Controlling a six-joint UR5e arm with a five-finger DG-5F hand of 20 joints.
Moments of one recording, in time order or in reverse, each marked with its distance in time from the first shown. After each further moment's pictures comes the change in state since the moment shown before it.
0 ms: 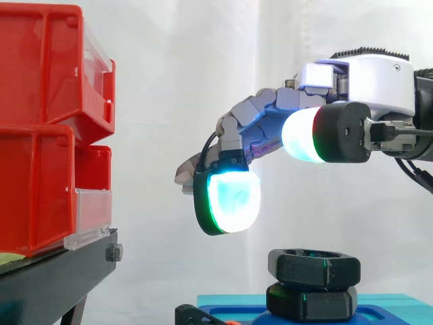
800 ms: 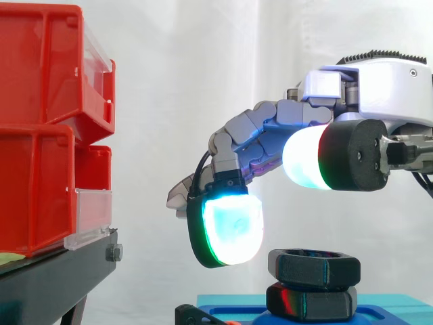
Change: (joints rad) arm 0.065 0.000 -0.033 0.009 0.087 -0.004
